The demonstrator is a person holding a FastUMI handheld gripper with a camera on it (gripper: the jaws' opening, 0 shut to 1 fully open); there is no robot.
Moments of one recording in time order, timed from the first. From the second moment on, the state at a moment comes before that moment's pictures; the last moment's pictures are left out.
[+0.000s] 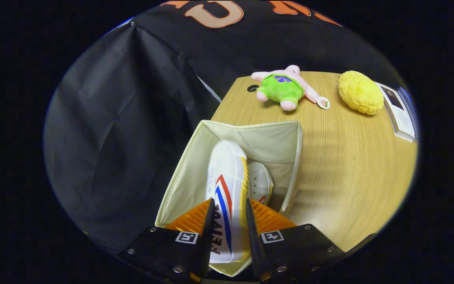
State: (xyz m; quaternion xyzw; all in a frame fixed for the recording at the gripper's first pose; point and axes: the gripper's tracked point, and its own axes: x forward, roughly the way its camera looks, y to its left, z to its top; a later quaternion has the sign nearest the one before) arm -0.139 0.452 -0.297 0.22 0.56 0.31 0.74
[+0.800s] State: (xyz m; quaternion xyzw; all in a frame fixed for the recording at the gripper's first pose) arm -0.023 0.211 -0.193 0.15 0.30 0.19 0.92
